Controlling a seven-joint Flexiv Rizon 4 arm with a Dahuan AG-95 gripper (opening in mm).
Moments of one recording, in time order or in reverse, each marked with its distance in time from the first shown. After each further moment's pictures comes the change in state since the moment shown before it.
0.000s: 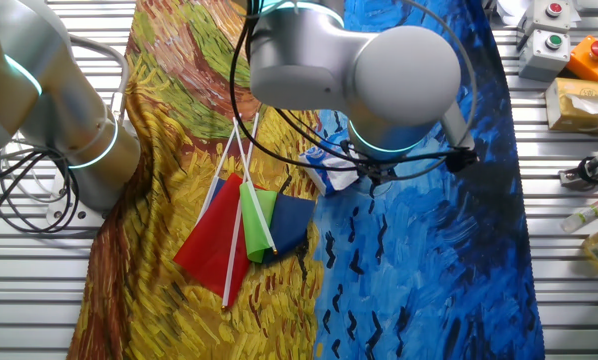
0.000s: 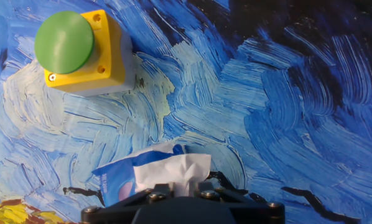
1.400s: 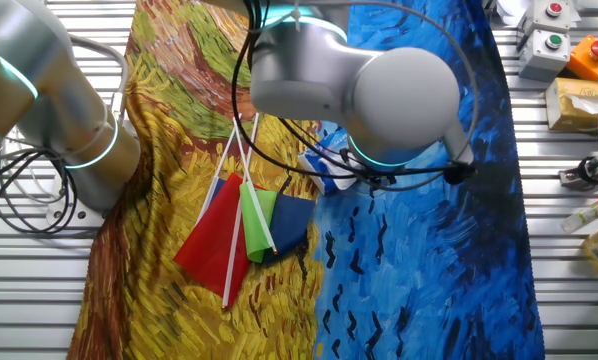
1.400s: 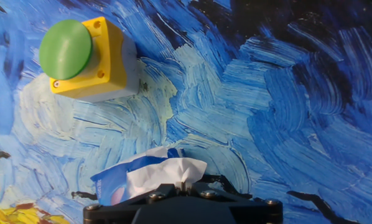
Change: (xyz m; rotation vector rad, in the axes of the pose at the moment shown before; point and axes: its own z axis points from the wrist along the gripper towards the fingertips) arm -0.001 0.000 0.001 -0.040 -0.018 0.007
